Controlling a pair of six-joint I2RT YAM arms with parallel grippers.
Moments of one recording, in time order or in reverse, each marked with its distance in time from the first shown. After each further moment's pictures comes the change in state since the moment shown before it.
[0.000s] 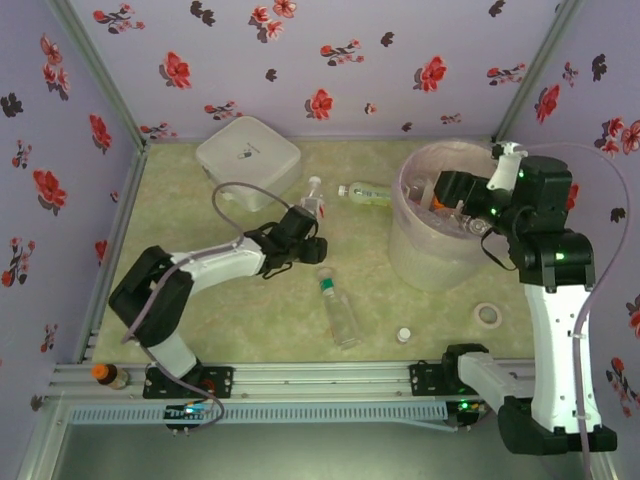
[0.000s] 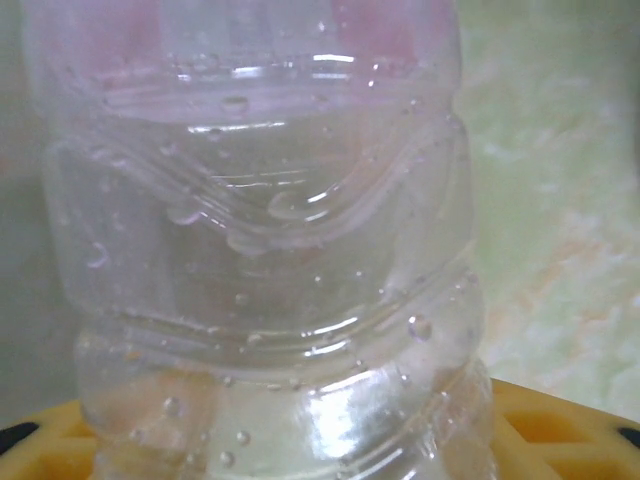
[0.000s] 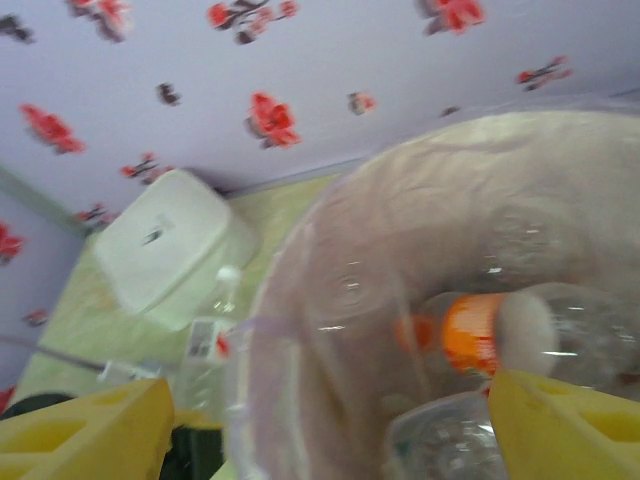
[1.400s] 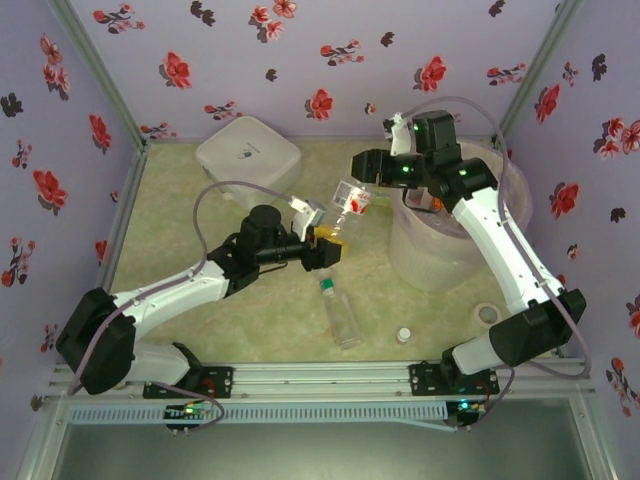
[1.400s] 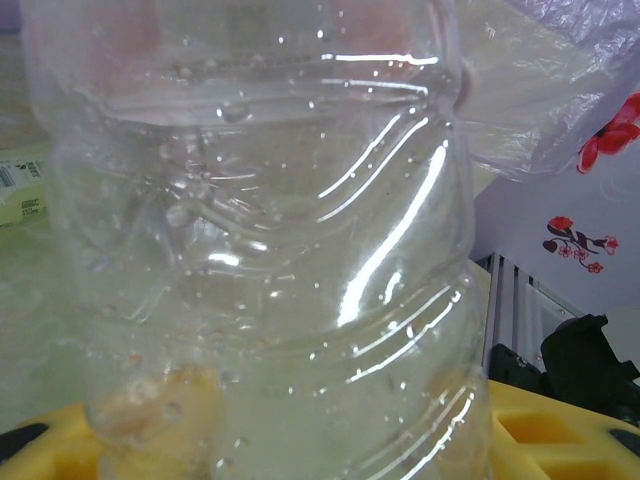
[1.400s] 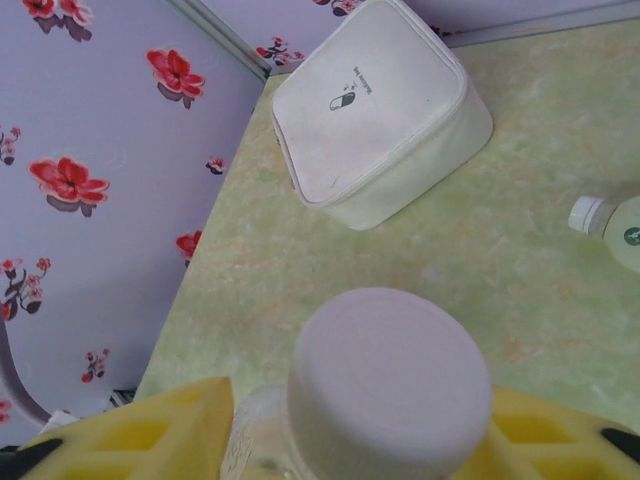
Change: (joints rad) left arm -0.007 -0.312 -0.196 0.473 0.577 0.172; right arm 0.324 0.459 0.085 0.250 -0.210 0.124
